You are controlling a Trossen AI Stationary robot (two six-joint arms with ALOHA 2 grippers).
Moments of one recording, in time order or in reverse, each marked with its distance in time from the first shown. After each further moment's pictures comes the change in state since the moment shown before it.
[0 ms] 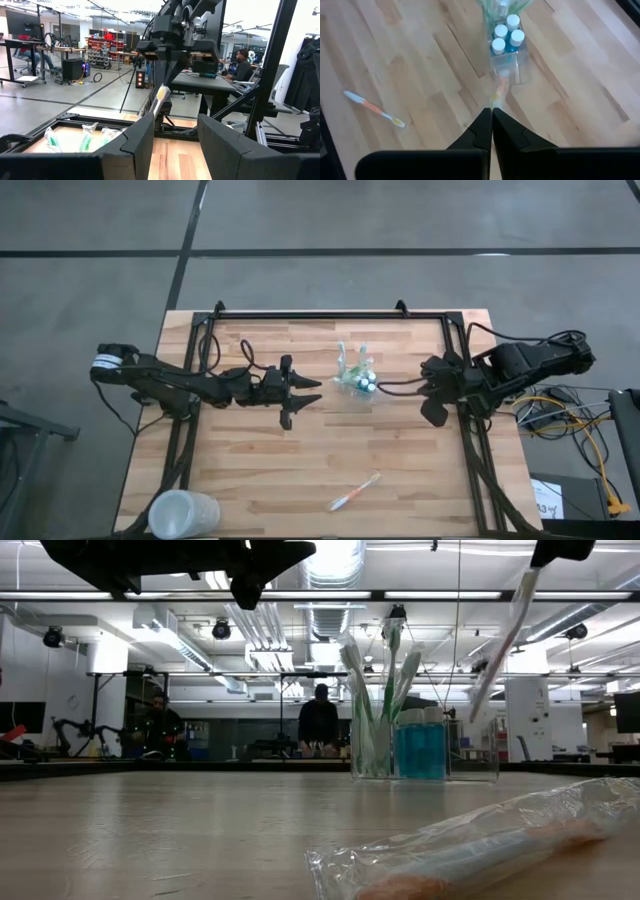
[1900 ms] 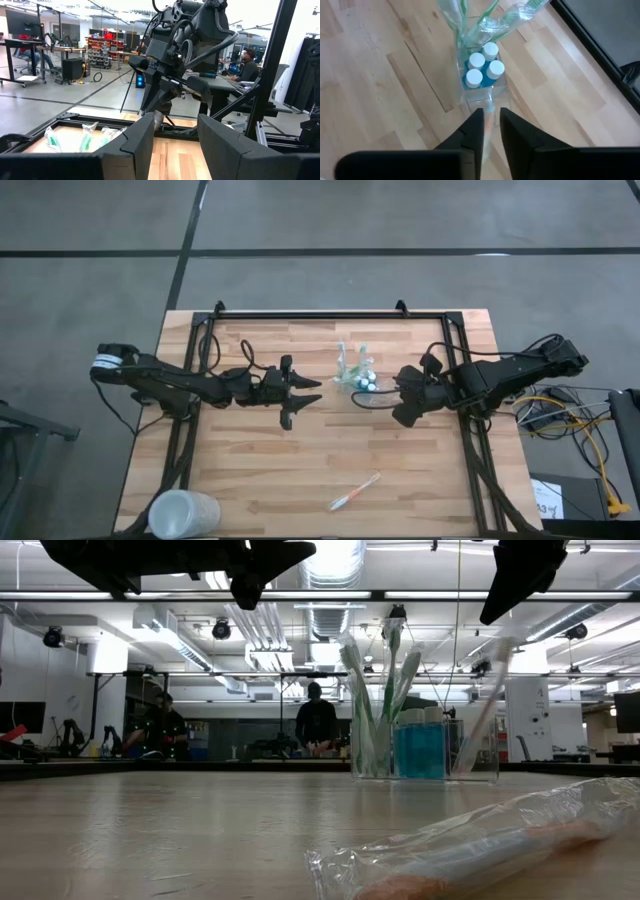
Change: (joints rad) left arm 0.000 0.000 0.000 -0.002 0.000 0.000; right arm -0.026 0.128 -0.181 0.246 0.236 -0.095
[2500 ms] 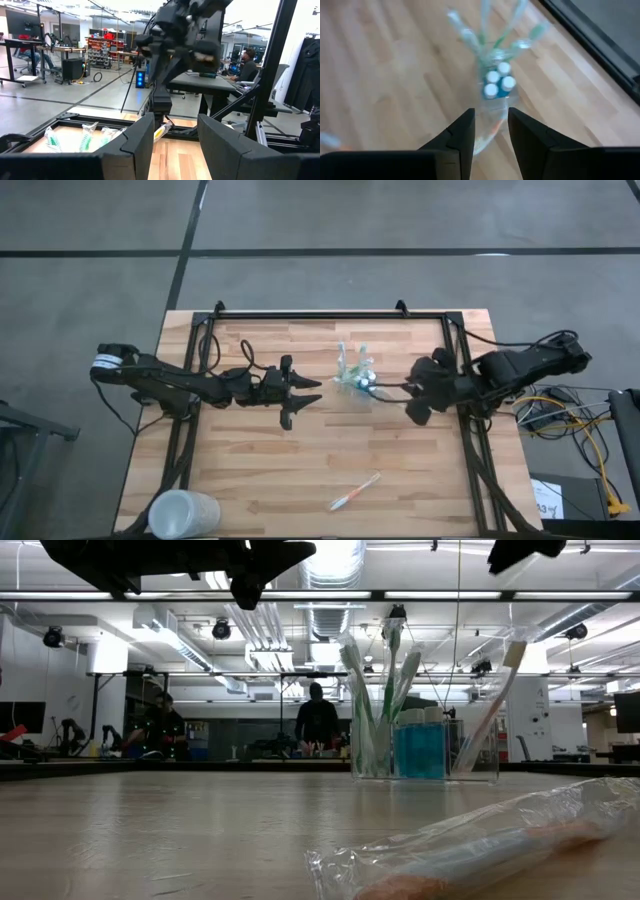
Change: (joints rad) left arm 0.000 0.000 0.000 0.000 0.000 0.000; right arm 0.056 -0.061 0.160 -0.105 -0.010 0.049
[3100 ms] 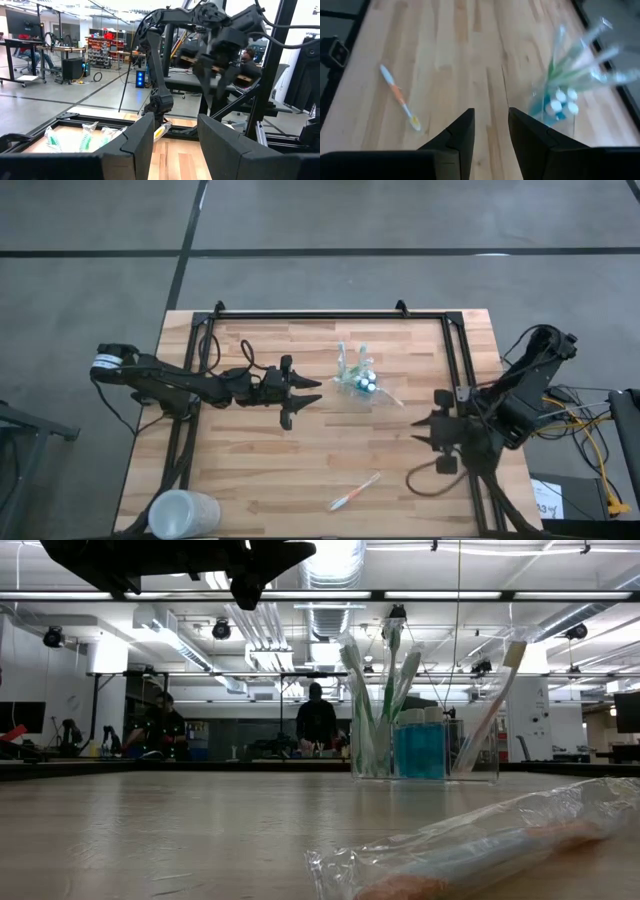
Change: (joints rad) left arm 0.000 0.000 0.000 -0.002 0.000 0.000; right arm 0.497 0.000 -0.135 0.146 0.172 -0.103
